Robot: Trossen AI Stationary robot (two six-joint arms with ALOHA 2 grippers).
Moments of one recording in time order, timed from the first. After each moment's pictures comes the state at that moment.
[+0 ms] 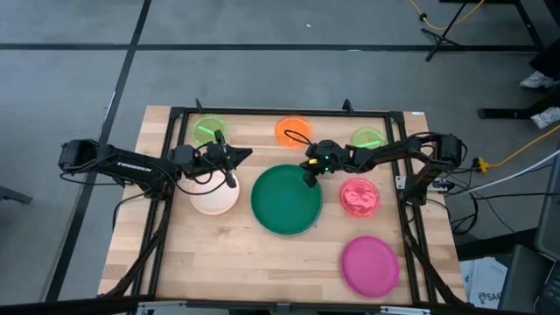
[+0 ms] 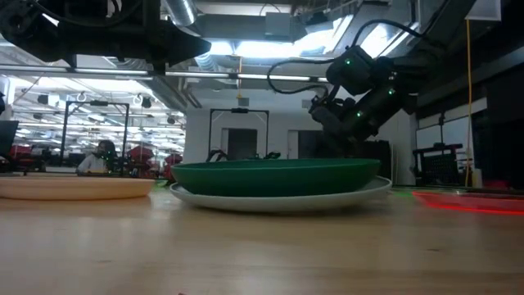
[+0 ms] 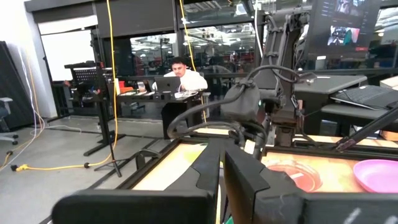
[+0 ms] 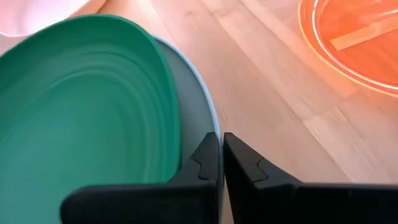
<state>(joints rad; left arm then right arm) 0.10 1.06 0.30 0.88 -0.25 0.06 -0.26 1.68 0.69 0.30 -0.05 0.28</state>
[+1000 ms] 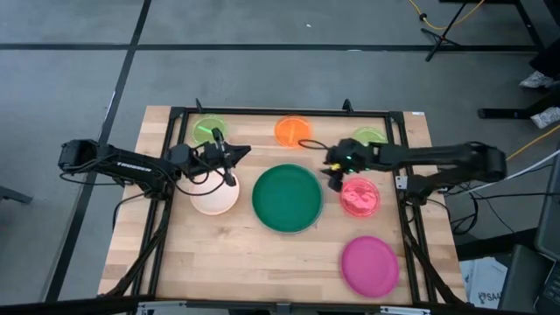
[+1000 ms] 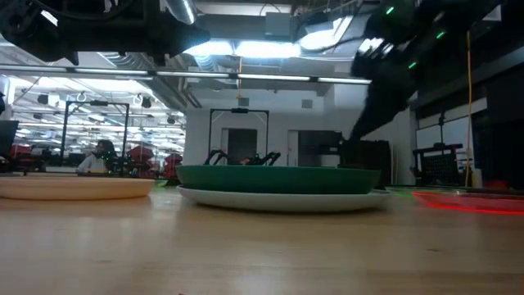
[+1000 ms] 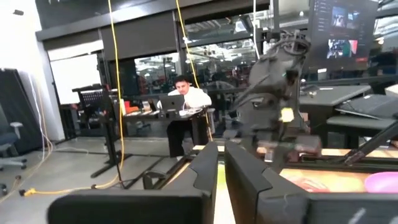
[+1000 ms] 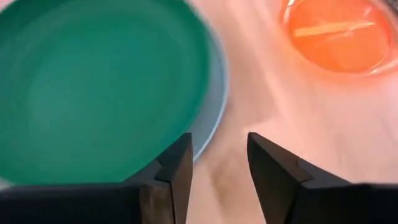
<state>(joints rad) 0.10 1.05 0.30 0.95 -0.25 0.13 -0.19 1.20 0.69 -0.33 0.01 0.08</state>
